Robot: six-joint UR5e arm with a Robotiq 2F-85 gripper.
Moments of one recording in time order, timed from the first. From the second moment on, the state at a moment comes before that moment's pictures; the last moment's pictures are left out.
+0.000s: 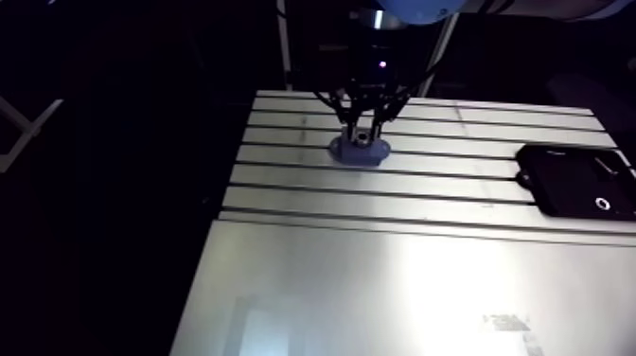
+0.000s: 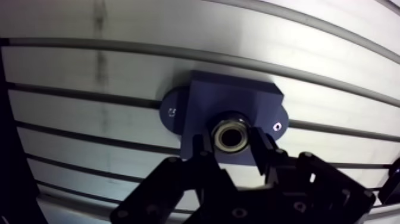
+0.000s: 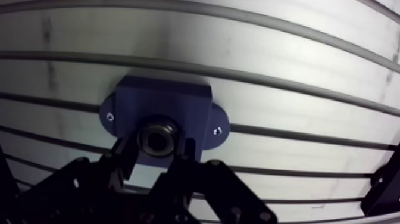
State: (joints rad) arm 0.05 -1.07 1.72 -2.08 -1.57 -1.68
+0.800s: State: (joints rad) arm 0.05 -1.07 1.72 -2.08 -1.57 -1.68
